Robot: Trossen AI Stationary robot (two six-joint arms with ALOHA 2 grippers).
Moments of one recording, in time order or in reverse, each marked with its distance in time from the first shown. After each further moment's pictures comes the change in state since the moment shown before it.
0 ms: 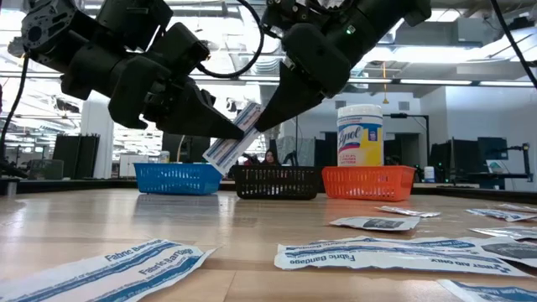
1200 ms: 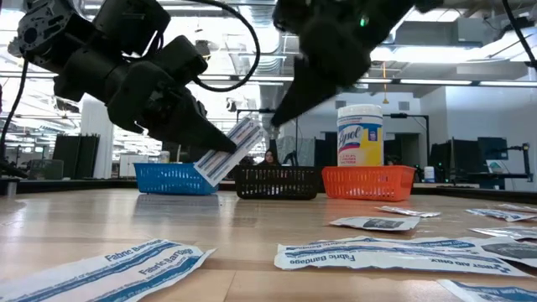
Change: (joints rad) left arm -0.009 0.005 -0.005 -0.012 -0.057 -0.135; right arm 0.009 -0.033 0.000 -0.088 0.006 0.004
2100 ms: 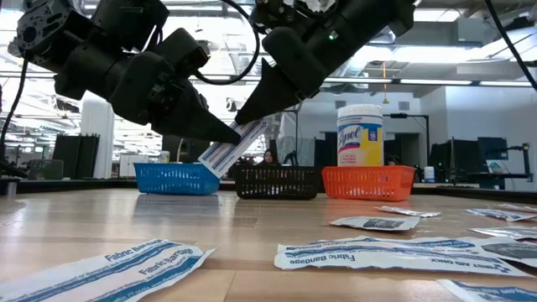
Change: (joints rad) left arm -0.006 -0.001 0.002 0.041 -0.003 0.000; right arm -0.046 0.064 0.000 0.235 -0.006 -0.099
